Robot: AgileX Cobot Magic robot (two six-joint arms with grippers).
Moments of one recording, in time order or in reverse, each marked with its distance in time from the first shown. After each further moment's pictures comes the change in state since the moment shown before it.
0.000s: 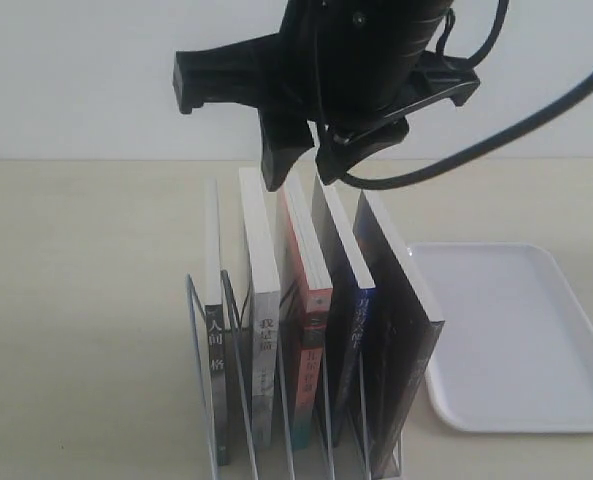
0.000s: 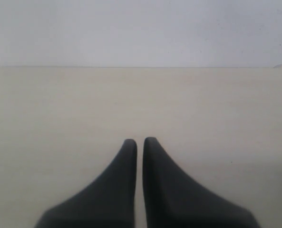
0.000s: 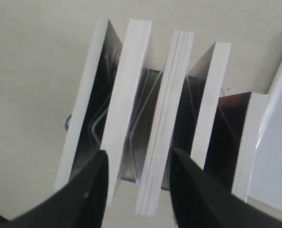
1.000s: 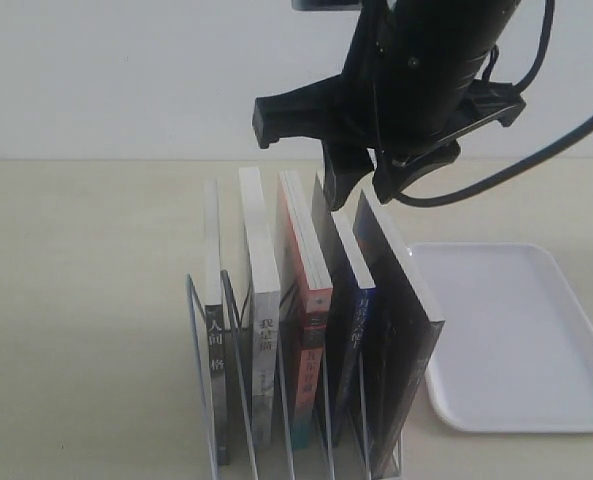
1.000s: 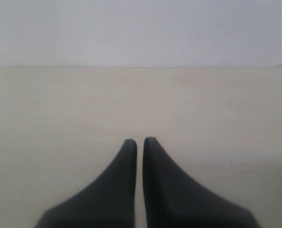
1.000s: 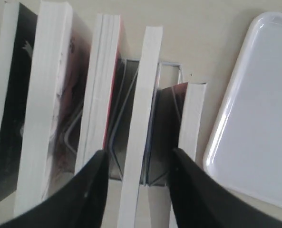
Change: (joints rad) left arm 0.000 0.000 0.000 0.000 0.000 0.000; right arm -0.100 0.000 0.085 0.000 0.000 -0.055
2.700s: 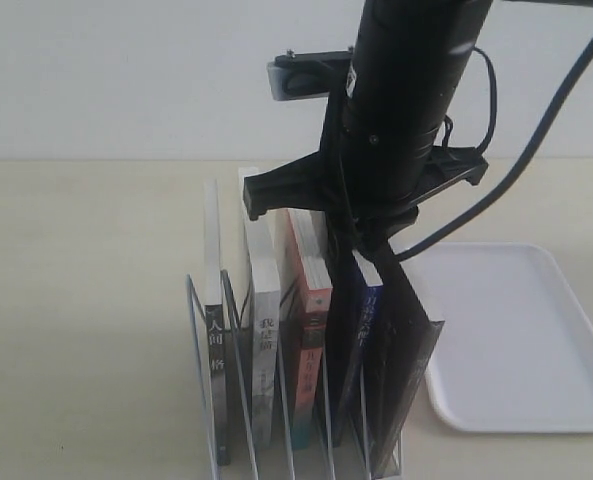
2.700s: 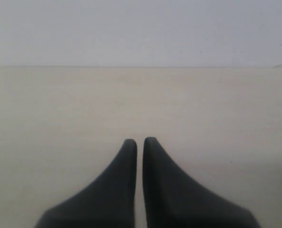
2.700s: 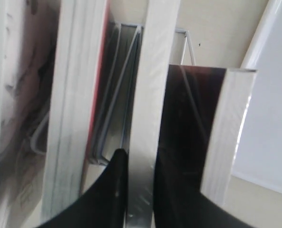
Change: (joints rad) left arm 0.000 0.000 0.000 0.000 0.000 0.000; right arm 0.000 0.107 0.038 0.036 -0.002 -0.027
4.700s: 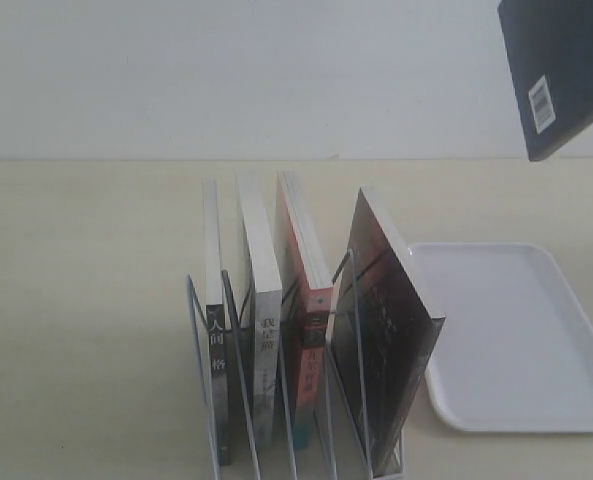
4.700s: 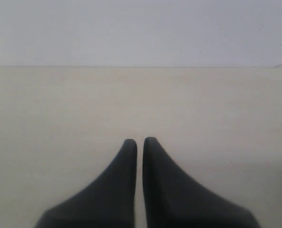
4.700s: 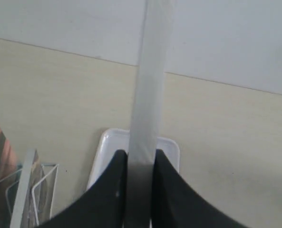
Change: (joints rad) left arm 0.000 0.000 0.000 0.000 0.000 0.000; right arm 0.002 -0.601 0.014 -0.551 0.035 0.098
